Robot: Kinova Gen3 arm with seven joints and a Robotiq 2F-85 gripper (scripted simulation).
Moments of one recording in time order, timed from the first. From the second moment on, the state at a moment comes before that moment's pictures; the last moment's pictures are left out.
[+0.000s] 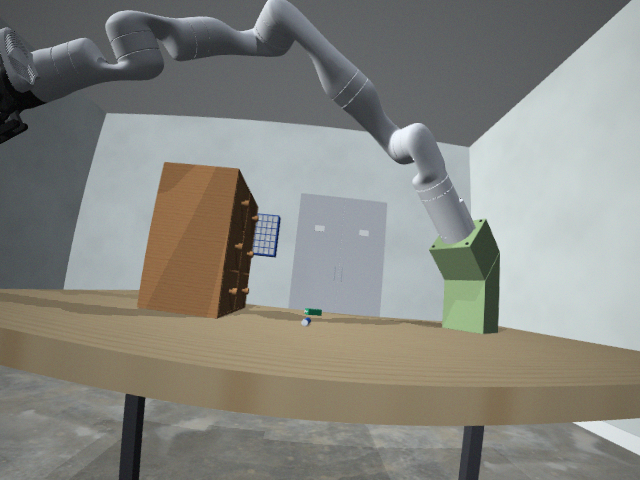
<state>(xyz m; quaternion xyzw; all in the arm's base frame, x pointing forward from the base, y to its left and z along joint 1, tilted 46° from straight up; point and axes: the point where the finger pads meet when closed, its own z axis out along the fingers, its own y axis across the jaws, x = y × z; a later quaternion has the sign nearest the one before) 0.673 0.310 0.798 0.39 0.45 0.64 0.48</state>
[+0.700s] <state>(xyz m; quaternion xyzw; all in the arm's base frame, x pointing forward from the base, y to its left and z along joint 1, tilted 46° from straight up) 0.673 0.310 0.798 0.39 0.45 0.64 0.48</state>
